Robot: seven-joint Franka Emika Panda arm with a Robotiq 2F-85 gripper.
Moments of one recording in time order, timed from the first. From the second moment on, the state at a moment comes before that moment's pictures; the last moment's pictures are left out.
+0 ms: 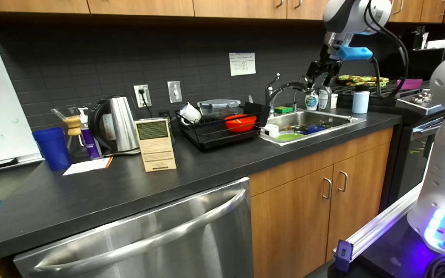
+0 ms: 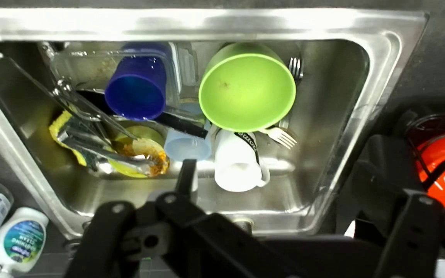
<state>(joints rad) -0.09 -0.44 -0.29 -2.60 0.03 2.59 -0.30</state>
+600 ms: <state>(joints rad) 0.06 -0.40 -0.28 -2.59 0.09 2.76 -0.33</state>
